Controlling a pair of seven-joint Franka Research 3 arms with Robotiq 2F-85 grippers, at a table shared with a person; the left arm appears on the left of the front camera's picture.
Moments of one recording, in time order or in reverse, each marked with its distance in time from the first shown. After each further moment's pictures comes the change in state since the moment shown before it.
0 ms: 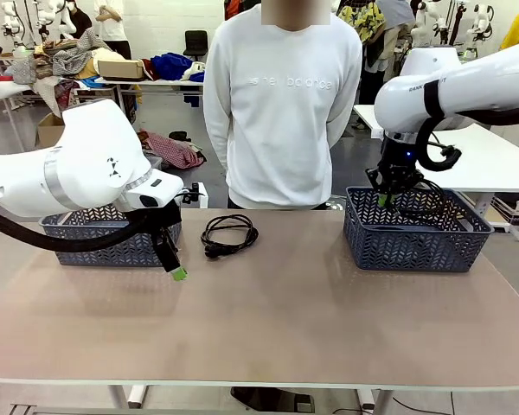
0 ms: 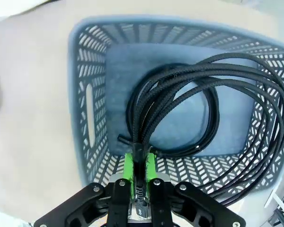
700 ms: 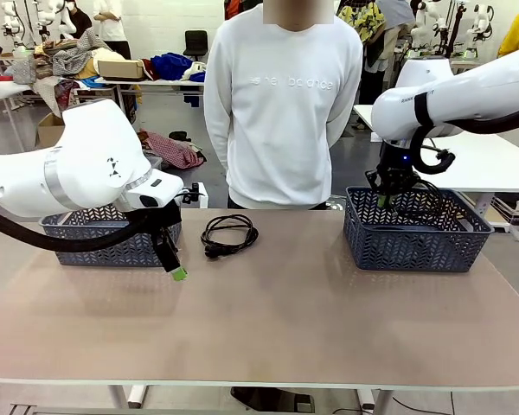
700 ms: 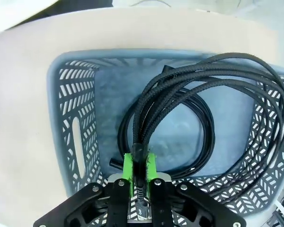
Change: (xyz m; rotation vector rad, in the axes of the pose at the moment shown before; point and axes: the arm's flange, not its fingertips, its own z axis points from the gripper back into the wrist) left arm 0.000 0.000 0.000 0.000 0.000 0.000; right arm 0.029 -0.006 -0.025 -0.017 -0.005 -0.004
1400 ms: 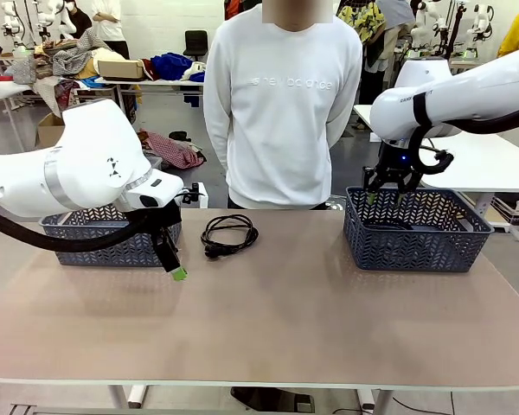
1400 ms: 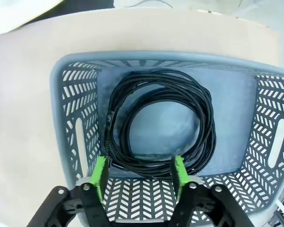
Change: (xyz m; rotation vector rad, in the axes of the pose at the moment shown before) left arm 0.000 0.000 0.000 0.000 0.000 0.000; right arm 0.001 0.001 0.003 0.007 0.000 -0.005
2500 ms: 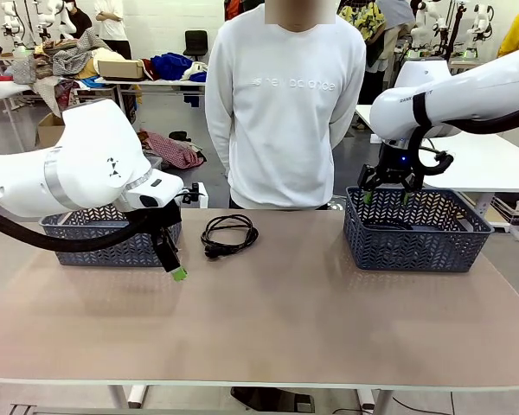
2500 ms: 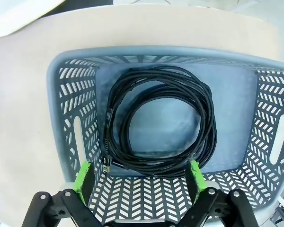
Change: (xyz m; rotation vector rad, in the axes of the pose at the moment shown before) left arm 0.000 0.000 0.000 0.000 0.000 0.000; right arm -0.001 0.000 -0.002 -0.003 0.014 -0.016
